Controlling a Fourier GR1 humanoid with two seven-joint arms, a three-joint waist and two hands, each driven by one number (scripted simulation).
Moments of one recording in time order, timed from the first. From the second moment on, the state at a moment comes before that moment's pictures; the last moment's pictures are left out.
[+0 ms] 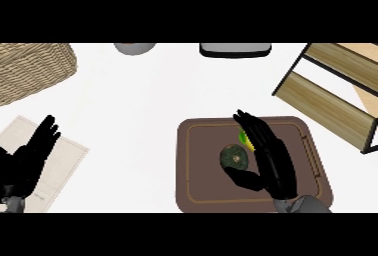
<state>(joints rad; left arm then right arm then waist) 0.03 0.52 -0.07 -1.42 0.34 0.14 0.06 -0.19 -0.36 0.63 -1.56 0.65 -0.58 0.23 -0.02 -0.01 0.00</state>
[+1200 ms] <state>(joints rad) 0.04 0.47 -0.03 -1.41 0.28 0.10 0.04 -0.43 -0.37 0.68 -1.62 0.96 0.41 0.82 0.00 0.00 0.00</state>
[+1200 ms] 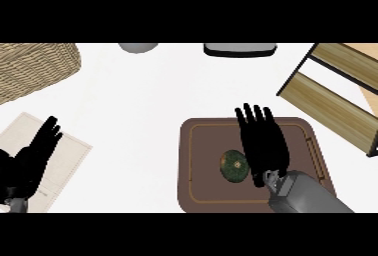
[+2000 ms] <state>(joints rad) 0.01 0.42 0.06 -1.42 0.21 0.02 0.09 -0.41 -0.30 0.51 -1.35 1.15 0.29 0.54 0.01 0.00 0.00</state>
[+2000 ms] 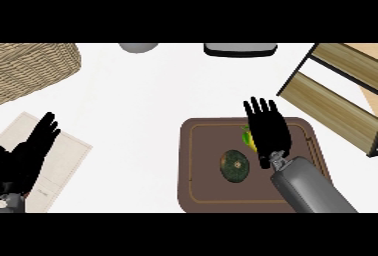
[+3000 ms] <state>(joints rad) 0.04 0.34 0.11 -1.45 0.12 -0.02 0.10 -0.44 -0.21 0.38 -1.16 1.29 0.20 0.35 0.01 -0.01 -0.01</state>
